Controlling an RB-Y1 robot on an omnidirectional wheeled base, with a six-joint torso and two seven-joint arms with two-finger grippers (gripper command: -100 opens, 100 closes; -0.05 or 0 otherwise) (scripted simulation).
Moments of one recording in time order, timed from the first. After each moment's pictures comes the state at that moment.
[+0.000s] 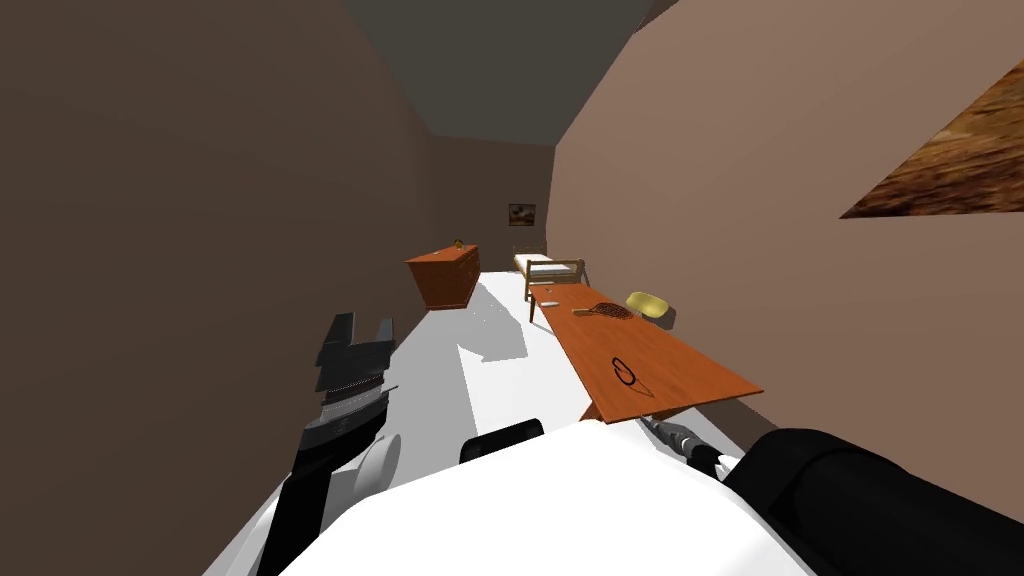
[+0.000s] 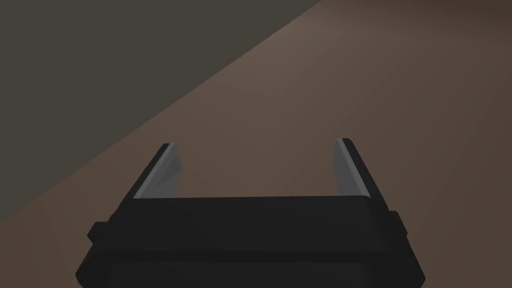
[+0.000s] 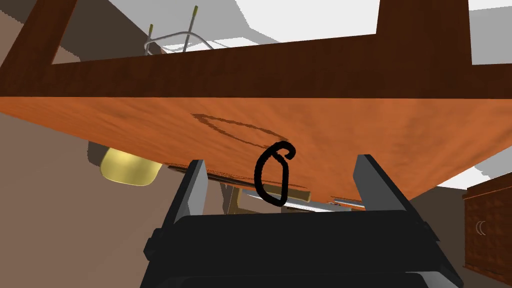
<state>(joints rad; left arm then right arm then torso) 0.50 -0.01 0.02 -2.31 -0.08 -0.47 0.11 0.62 -0.72 -0.07 -1.09 0.86 -0.08 -0.01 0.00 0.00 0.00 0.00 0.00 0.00</state>
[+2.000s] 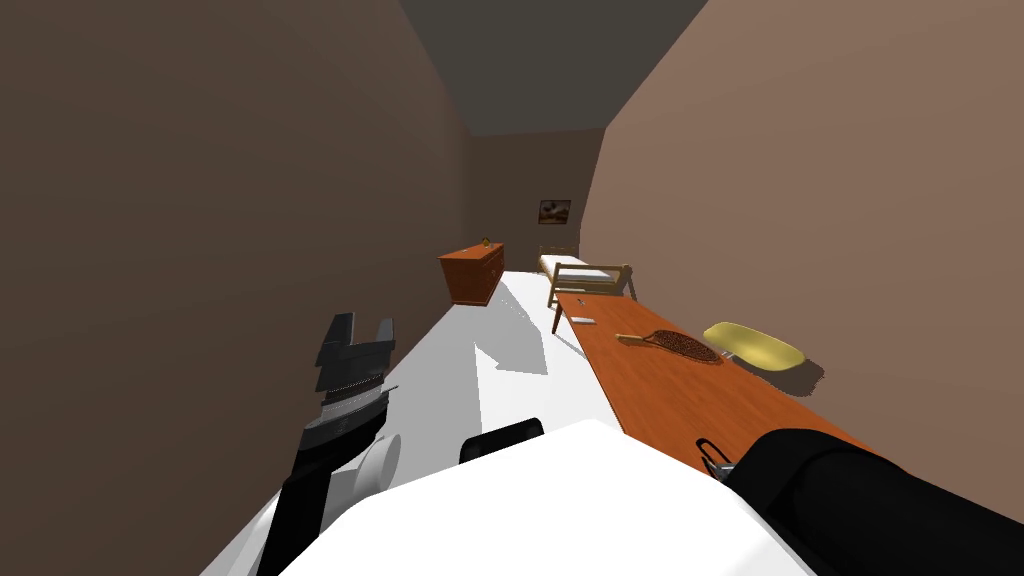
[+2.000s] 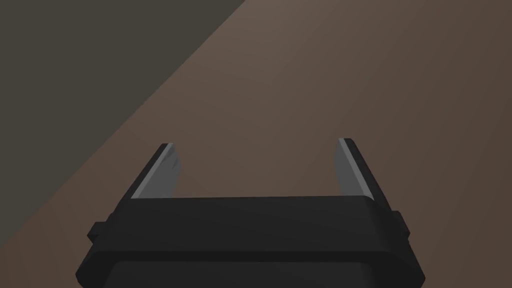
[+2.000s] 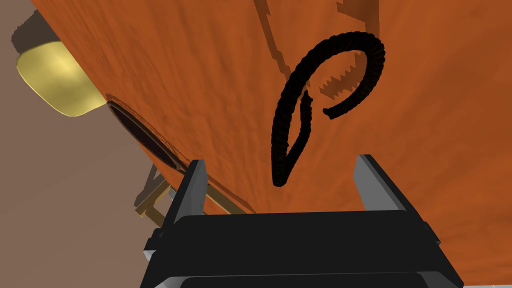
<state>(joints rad) 0.50 -0.01 0.02 -2.31 -0.08 -0.47 0.11 0.63 -0.89 0.11 -0.87 0.97 0.09 0.02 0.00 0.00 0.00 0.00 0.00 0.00</state>
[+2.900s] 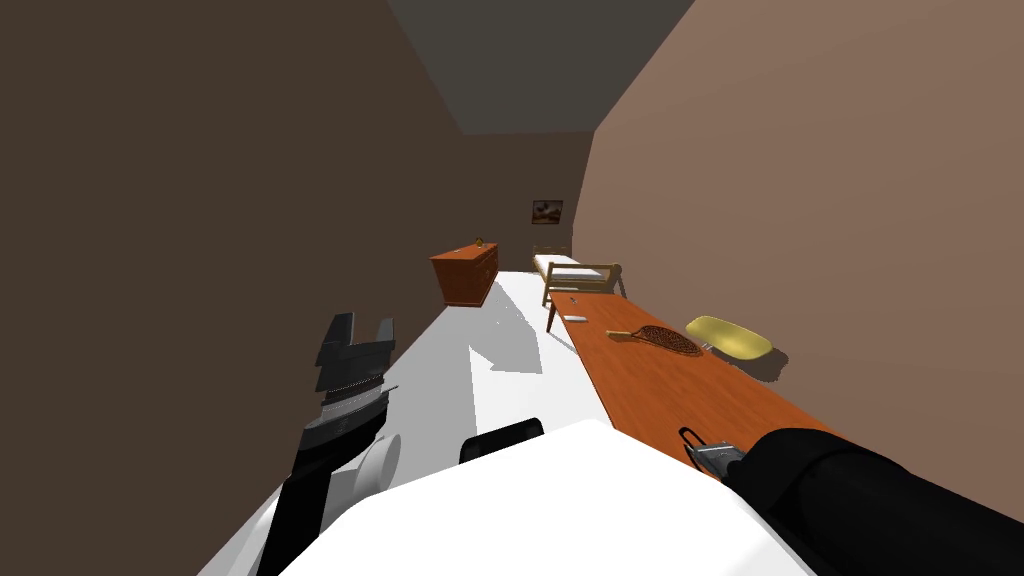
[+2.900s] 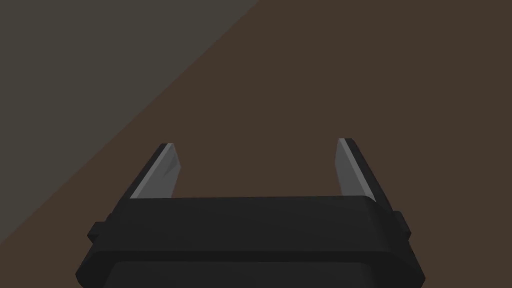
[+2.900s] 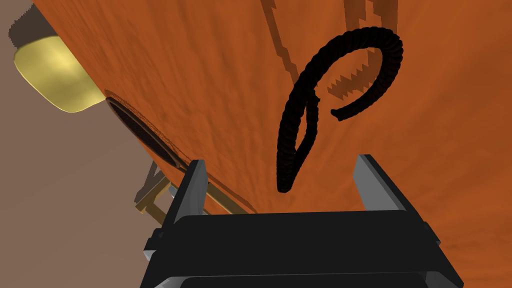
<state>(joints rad) 0.50 -0.01 0.02 -2.31 -0.08 -0.47 0.11 0.60 -0.91 0.18 -0.95 0.75 0.16 0.23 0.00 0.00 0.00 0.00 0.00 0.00</state>
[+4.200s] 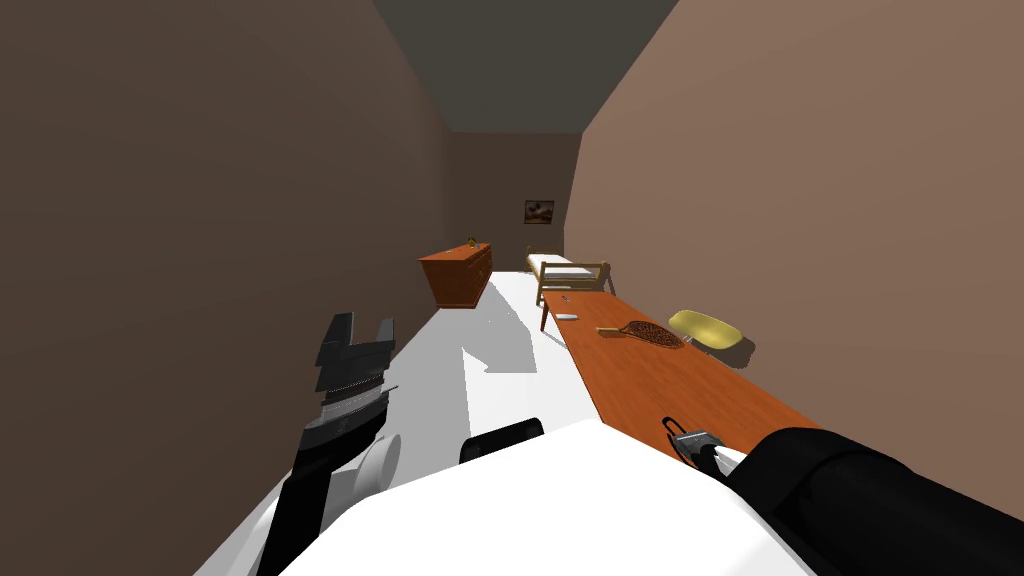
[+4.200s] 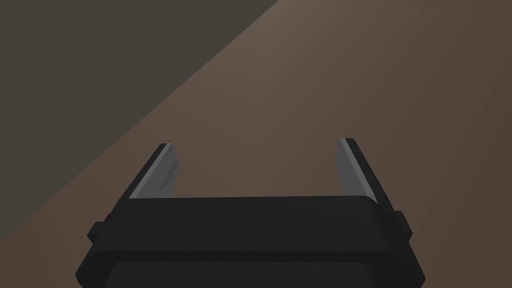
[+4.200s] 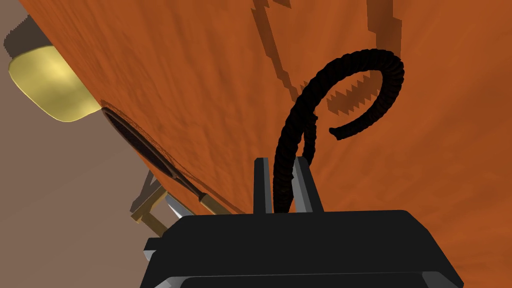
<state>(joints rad) 0.50 -0.01 0.02 -2.31 -0.08 -0.47 0.11 0.56 -0.92 0.26 -1.03 0.50 0.25 0.47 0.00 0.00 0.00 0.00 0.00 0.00</state>
